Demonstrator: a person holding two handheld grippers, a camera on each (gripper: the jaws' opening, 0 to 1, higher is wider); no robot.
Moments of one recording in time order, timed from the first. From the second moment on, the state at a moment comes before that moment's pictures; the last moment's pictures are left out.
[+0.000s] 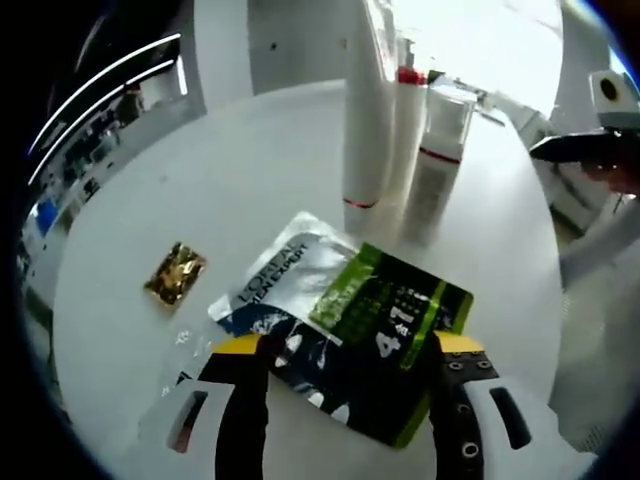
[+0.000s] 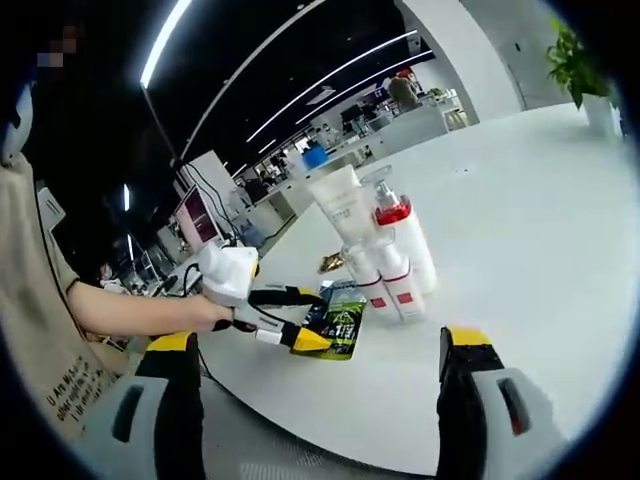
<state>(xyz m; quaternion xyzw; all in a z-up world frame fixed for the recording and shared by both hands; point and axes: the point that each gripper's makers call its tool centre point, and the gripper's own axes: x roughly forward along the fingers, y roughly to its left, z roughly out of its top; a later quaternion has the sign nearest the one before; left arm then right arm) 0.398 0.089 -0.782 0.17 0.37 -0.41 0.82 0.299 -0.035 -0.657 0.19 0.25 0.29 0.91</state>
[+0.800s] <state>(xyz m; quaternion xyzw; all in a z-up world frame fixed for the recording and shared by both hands) 0.391 0.084 -0.783 0.18 0.36 -0.42 0.81 0.299 -0.036 -0.656 0.18 0.24 0.29 0.91</state>
